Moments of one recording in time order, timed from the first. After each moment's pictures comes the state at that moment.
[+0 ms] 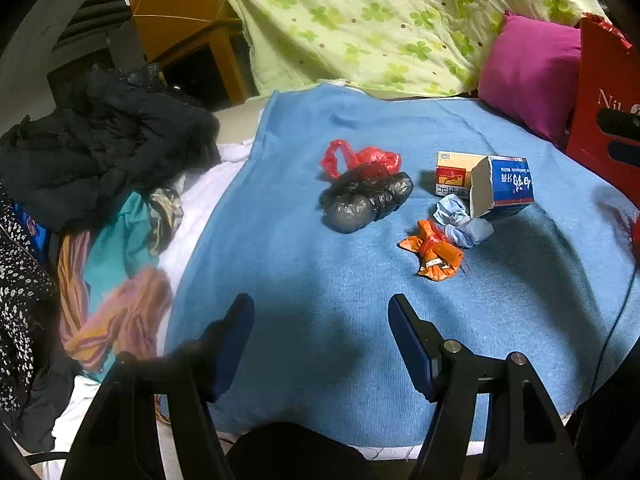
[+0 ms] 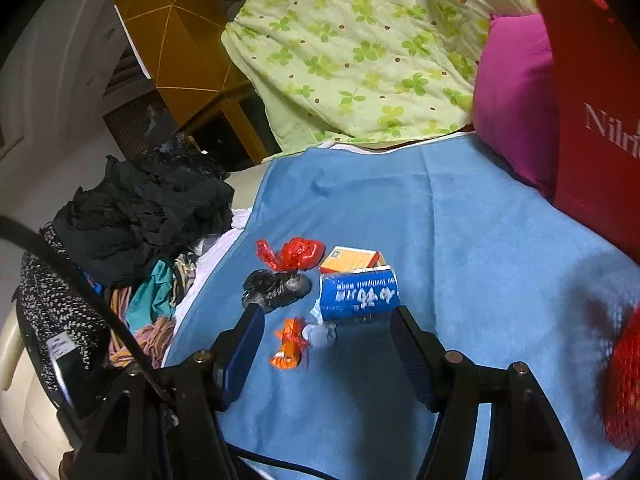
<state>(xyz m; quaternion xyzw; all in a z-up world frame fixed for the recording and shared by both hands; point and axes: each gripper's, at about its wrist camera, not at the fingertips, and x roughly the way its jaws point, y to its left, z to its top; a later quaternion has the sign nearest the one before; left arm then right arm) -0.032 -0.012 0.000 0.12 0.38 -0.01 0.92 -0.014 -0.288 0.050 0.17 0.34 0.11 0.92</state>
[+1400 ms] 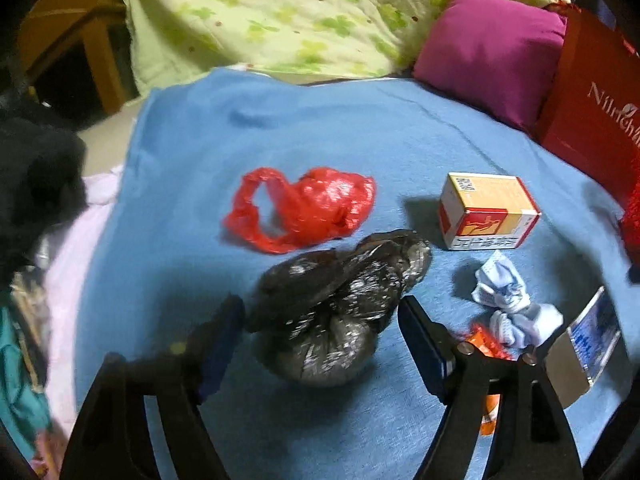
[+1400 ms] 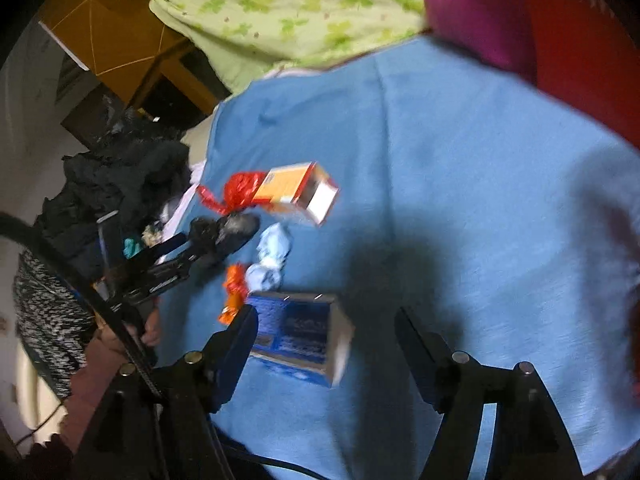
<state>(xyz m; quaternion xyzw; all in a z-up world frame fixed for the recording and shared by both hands) 0.166 -0.020 -0.061 0.11 0.41 -0.22 0.88 0.018 -0.317 -0.041 0.26 0.48 0.12 0.83</state>
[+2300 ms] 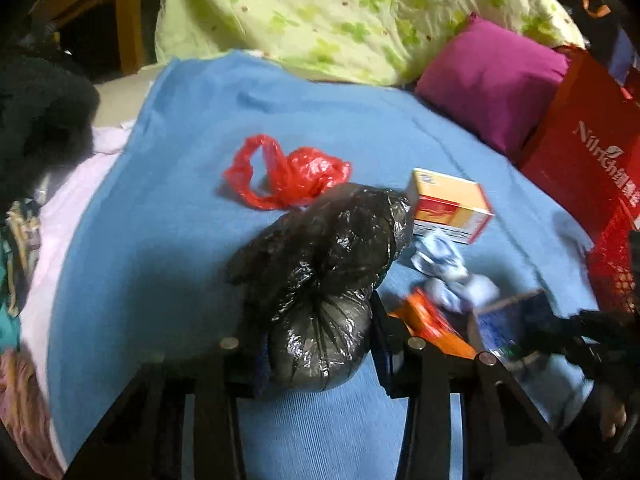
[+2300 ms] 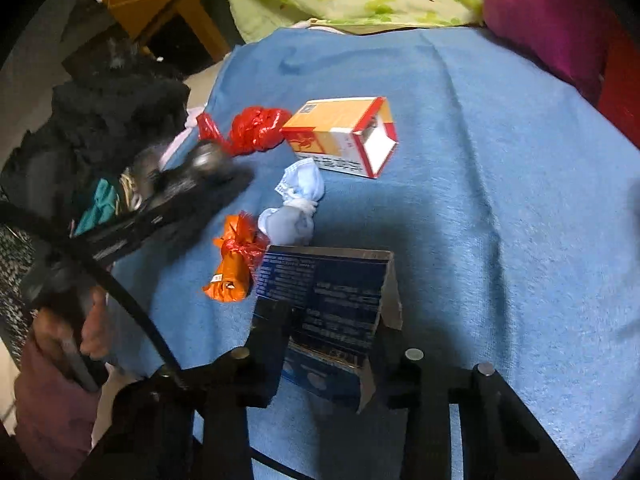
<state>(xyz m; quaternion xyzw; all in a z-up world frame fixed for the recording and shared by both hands) 0.103 -0.002 -0.045 0.03 0.43 -0.21 0.88 0.024 -0.253 -0.071 0.17 0.49 0.11 0.85</state>
